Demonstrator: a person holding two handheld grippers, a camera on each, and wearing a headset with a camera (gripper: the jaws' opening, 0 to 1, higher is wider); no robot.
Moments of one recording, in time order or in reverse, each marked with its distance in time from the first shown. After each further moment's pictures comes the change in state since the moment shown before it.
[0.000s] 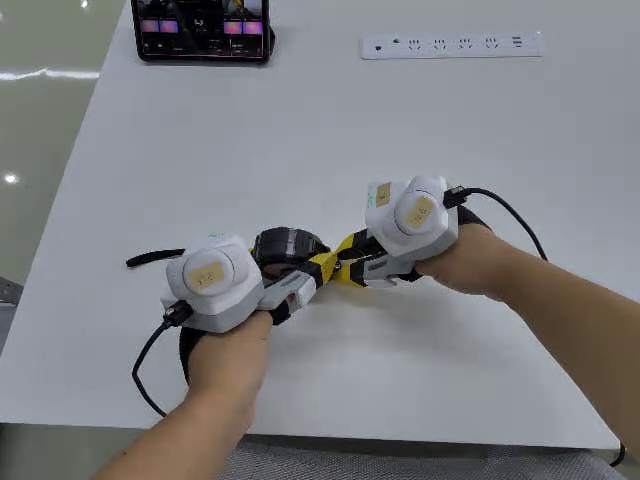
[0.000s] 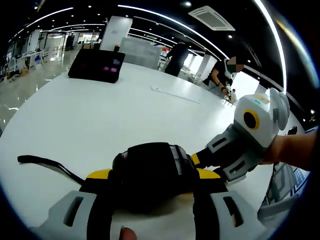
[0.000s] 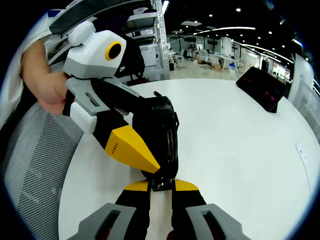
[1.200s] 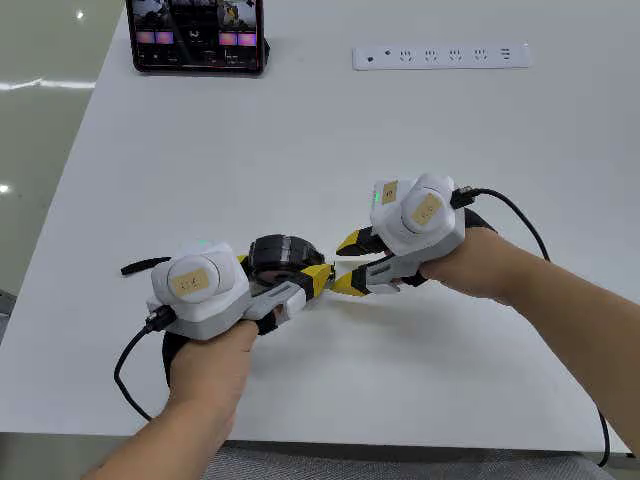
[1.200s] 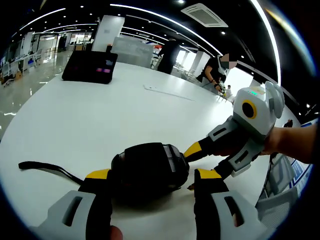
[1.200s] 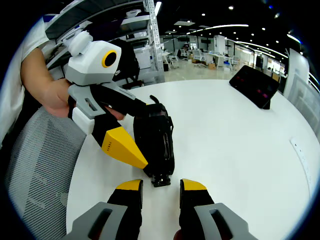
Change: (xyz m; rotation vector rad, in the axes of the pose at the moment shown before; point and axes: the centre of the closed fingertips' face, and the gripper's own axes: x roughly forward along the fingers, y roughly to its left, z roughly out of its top) left arm -0.008 -0.004 0.002 0.041 0.018 -0.044; right arm -0.016 0.001 0.004 0.048 -0.007 -0.025
